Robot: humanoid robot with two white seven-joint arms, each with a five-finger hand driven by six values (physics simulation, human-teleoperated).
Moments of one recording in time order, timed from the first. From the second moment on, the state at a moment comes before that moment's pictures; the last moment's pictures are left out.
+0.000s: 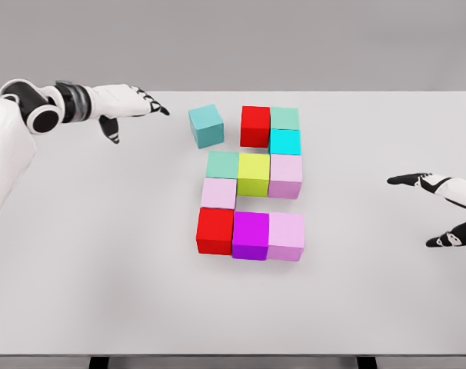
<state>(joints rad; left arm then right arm) -0.94 0.37 -0.54 -0.85 -0.95 -0.61 -0.61 0.03 -1.01 0.09 -1.54 -0.18 -0.61 0.61</state>
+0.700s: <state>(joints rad) -0.94 0.32 -0.58 -0.85 -0.99 -0.61 -0.61 0.03 -1.06 0.12 -1.61 -0.13 -0.61 0.61</state>
